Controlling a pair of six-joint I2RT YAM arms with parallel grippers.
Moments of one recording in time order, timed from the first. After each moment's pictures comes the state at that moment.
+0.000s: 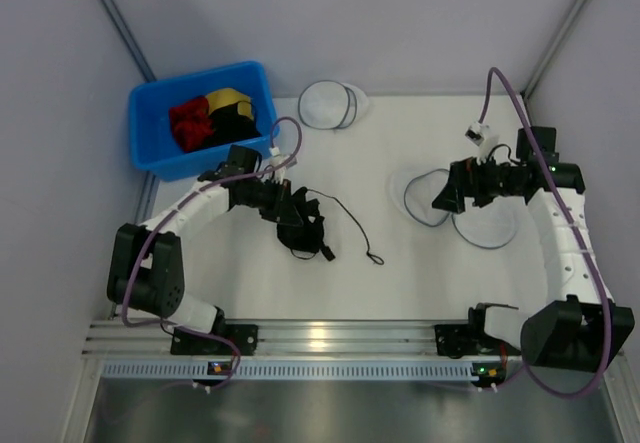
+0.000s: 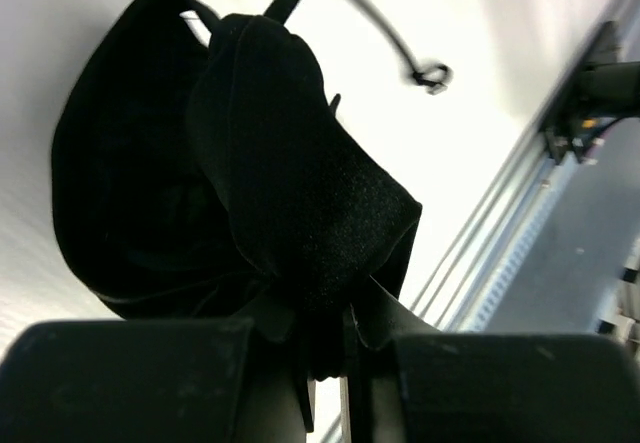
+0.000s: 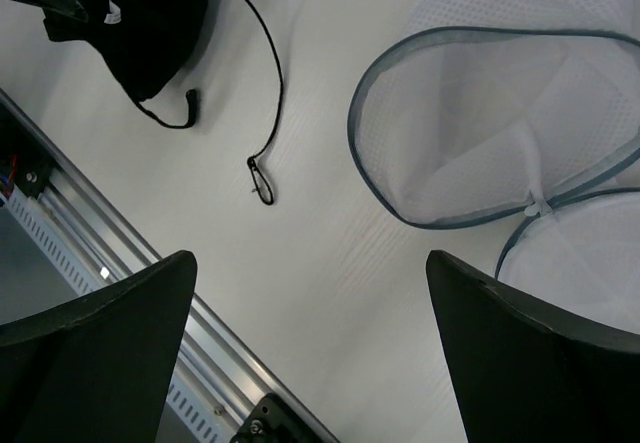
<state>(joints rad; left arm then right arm) -0.27 1.49 0.97 -0.52 0.81 -0.02 -0.10 1.18 1.17 -1.00 -0.76 -0.33</state>
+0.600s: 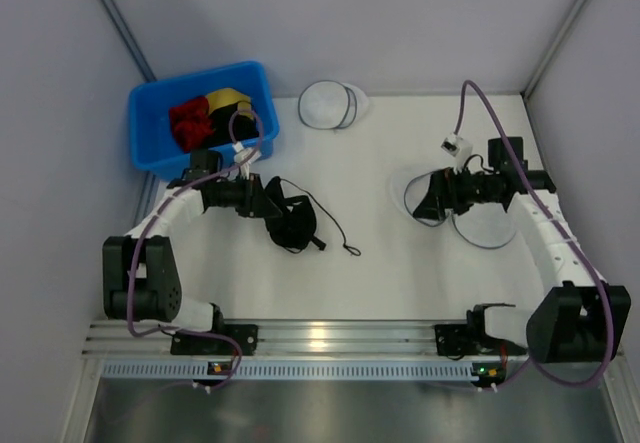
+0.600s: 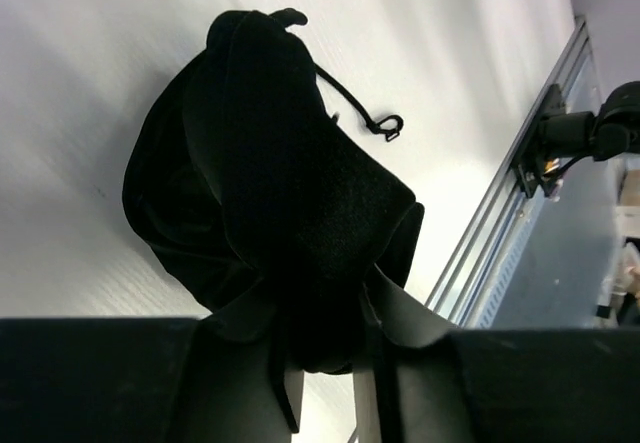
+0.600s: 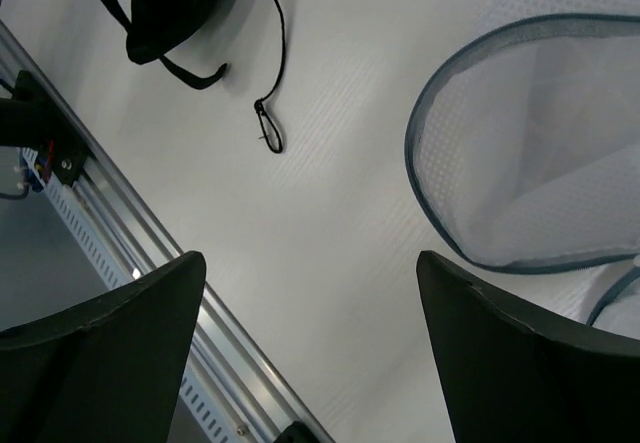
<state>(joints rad) -0.03 1.45 0.90 -0.47 0.96 0.08 0.01 1.20 1.01 -0.83 -0.79 -0.21</state>
